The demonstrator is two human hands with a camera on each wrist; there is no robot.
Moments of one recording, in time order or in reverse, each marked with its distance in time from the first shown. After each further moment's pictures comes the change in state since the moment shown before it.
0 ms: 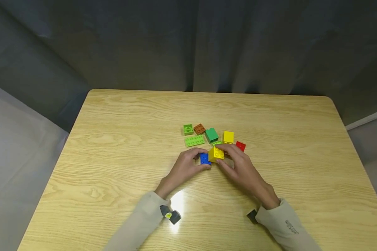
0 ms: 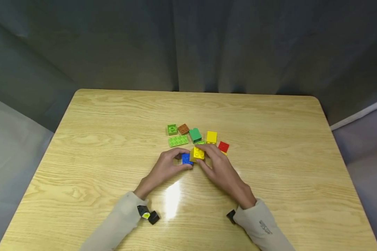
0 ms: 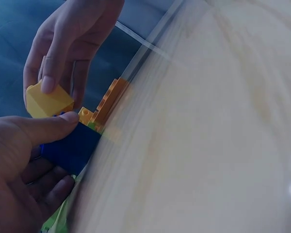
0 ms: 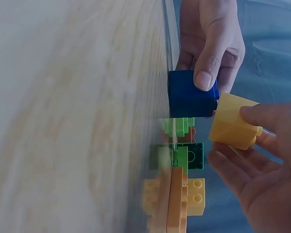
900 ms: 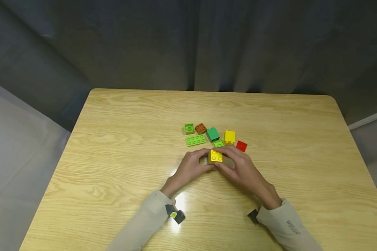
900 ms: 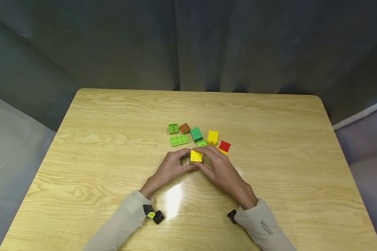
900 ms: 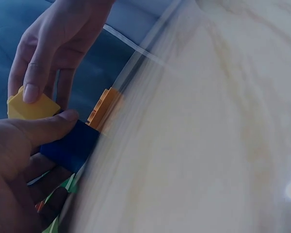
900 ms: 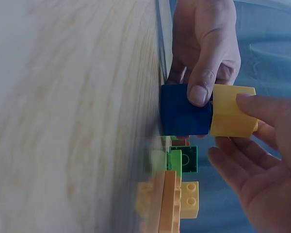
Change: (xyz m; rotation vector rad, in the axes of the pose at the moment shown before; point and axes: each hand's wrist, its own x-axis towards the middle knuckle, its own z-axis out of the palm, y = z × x) left_hand 0.006 0.006 0.010 -0.028 -0.046 -0.060; right_hand 0.002 0.000 0.002 -0.004 0.016 -0.134
